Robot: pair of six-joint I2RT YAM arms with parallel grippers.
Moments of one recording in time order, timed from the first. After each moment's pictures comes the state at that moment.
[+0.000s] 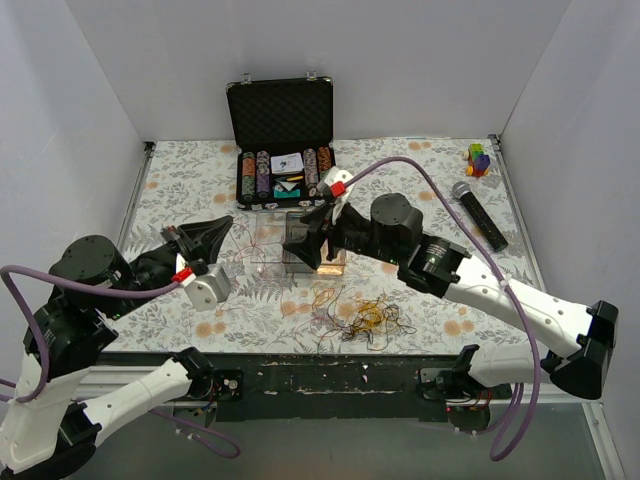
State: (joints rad) left arm -0.76 0.70 1.44 -0.77 0.17 0.97; right arm 1.05 1.20 1.18 -0.06 -0.12 0.14
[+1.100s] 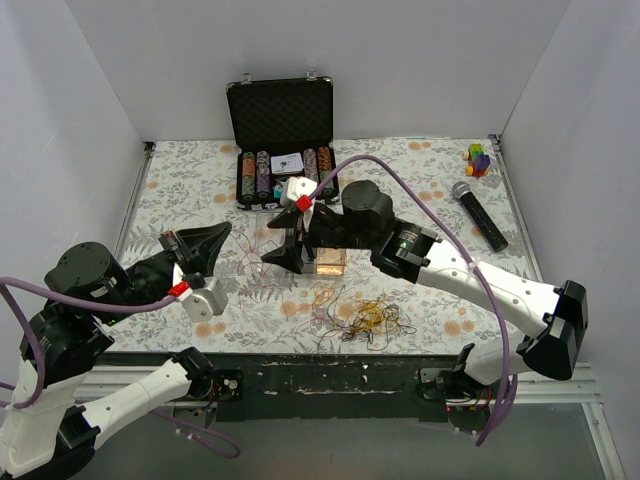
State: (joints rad) left arm -0.76 0.67 1.42 -0.79 0.21 1.02; right arm 1.05 1.38 1.33 -0.05 -0.42 -0.09
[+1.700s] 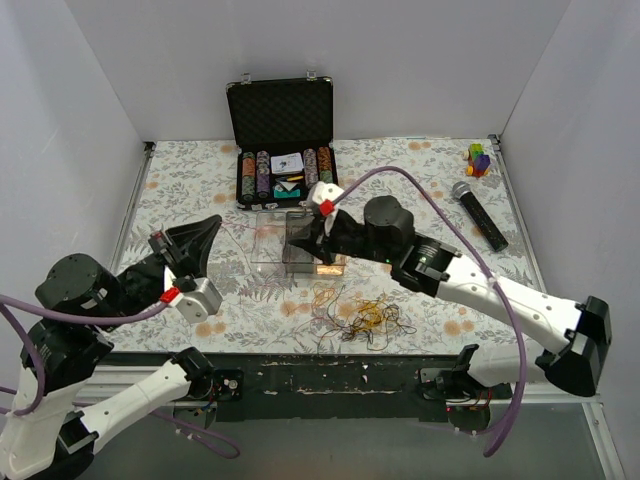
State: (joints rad) left arm -0.76 0.62 1.36 -0.70 0.16 1.04; right arm 1.04 1.30 1.20 -0.02 -0.29 -0.07
